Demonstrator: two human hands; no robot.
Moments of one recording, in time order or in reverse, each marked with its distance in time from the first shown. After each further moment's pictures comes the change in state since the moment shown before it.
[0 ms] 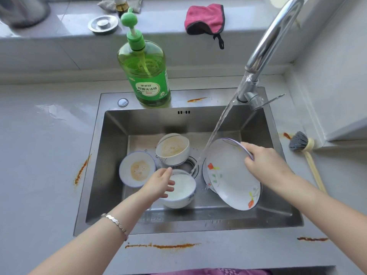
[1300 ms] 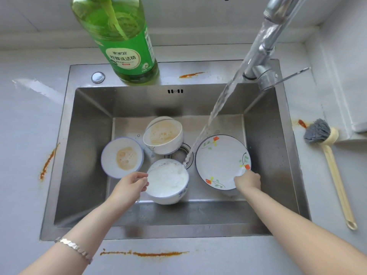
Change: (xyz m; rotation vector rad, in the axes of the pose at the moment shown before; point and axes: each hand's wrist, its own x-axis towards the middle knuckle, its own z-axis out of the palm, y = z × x) left_hand 0.034 -0.045 -0.008 0.068 0.165 -0.063; right_hand 0.060 0.089 0.169 0.260 -0.136 0.704
